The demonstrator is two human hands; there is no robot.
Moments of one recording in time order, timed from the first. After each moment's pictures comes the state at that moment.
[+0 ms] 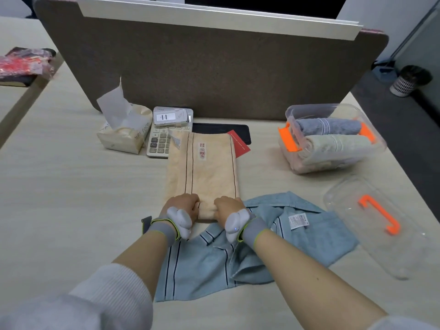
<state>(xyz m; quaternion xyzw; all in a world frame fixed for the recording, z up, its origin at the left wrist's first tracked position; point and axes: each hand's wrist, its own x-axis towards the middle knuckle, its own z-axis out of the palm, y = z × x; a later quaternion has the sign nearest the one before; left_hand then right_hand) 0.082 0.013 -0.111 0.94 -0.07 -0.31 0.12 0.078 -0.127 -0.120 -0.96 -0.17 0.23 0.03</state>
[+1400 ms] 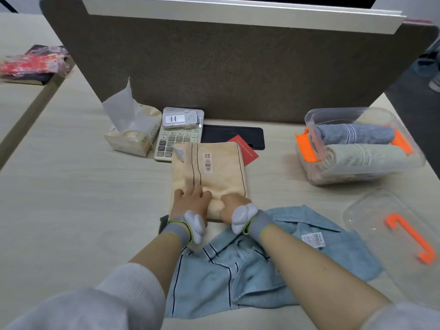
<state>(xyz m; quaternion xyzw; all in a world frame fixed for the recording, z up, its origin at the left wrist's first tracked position) 0.100 0.004 -0.127 0.97 -0.10 -0.22 0.00 0.126 -0.127 -0.132 -0.93 -0.13 0.35 0.09</state>
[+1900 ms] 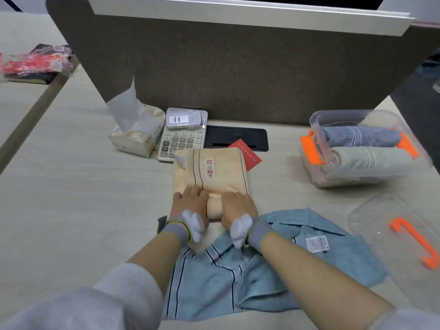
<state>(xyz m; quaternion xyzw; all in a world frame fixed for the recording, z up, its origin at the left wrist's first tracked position) 0.105 0.006 -0.128 0.98 -0.05 -0.21 0.04 0.113 -0.120 -0.137 -0.97 -0.15 0.18 0.03</state>
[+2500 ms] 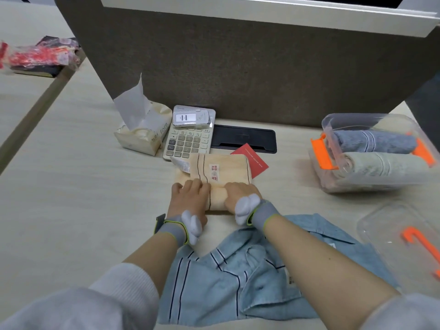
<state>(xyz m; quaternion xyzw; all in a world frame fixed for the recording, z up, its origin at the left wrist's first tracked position) 0.106 0.021 -0.121 0.99 -0.06 -0.12 0.02 0.154 -0.115 -0.115 -0.95 -0.16 0.25 0.04</state>
